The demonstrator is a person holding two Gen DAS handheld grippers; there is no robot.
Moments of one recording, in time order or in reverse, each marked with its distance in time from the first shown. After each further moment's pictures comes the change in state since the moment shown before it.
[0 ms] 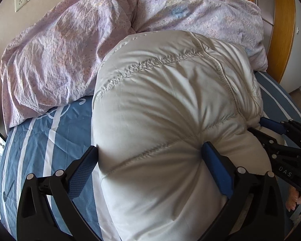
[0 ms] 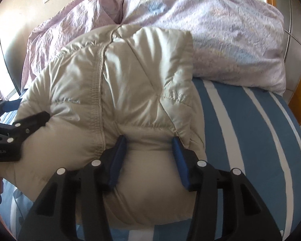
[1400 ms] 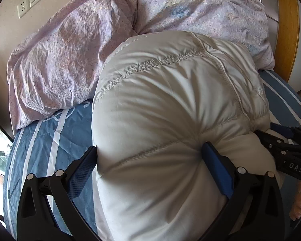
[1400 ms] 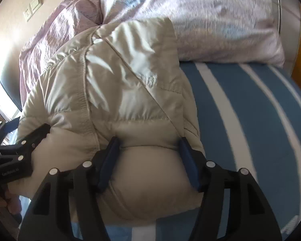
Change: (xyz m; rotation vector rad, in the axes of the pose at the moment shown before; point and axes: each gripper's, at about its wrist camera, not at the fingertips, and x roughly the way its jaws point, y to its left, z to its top) left arm 0.004 -0.014 0.003 0.006 -0.013 0.076; right arm 0.008 -0.033 0.003 0.205 0.069 0.091
